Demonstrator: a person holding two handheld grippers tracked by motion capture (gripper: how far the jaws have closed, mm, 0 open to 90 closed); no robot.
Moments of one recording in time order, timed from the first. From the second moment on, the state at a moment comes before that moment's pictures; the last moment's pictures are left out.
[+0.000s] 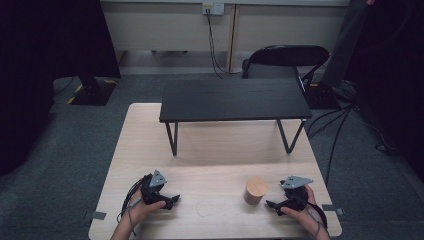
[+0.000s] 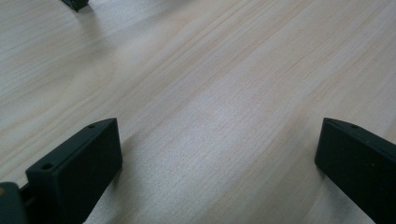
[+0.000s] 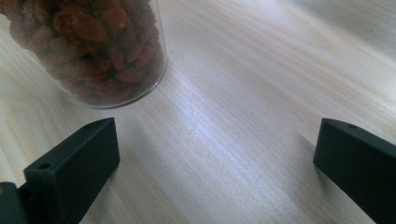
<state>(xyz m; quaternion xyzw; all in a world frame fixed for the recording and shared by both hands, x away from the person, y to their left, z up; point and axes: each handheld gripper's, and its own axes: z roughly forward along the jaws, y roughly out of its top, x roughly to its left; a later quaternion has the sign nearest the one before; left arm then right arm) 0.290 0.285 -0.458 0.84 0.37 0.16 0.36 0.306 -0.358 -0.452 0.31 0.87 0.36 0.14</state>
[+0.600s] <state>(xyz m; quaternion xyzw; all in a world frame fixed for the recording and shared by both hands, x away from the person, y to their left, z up) 0.289 0.283 -0.458 0.84 0.37 0.17 0.36 0.305 -0.358 -0.452 0.31 0.87 0.36 0.14</state>
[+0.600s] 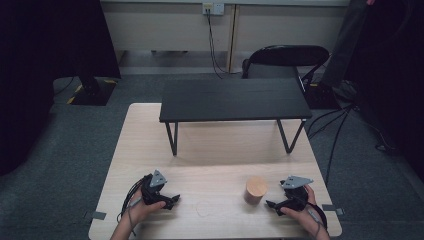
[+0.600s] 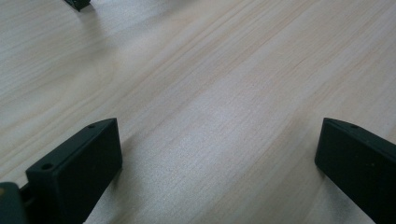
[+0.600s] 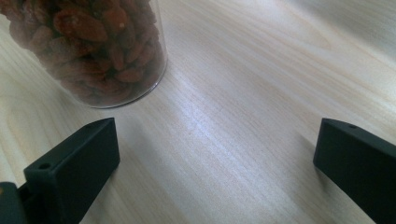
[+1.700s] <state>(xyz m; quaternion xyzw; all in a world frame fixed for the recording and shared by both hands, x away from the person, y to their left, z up) 0.289 0.282 -0.458 0.84 0.37 0.17 0.36 0.307 -0.356 -0.448 0.27 0.87 0.40 0.10</state>
